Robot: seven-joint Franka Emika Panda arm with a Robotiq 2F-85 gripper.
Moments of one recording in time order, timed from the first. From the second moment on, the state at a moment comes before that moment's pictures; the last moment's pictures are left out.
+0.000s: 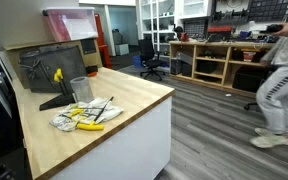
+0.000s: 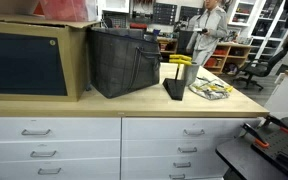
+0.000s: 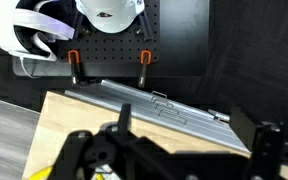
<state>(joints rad) 0.13 -0.80 0.16 -2.45 0.20 1.43 0.22</state>
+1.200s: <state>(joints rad) 0.08 -0.78 0.16 -2.45 0.20 1.45 0.22</state>
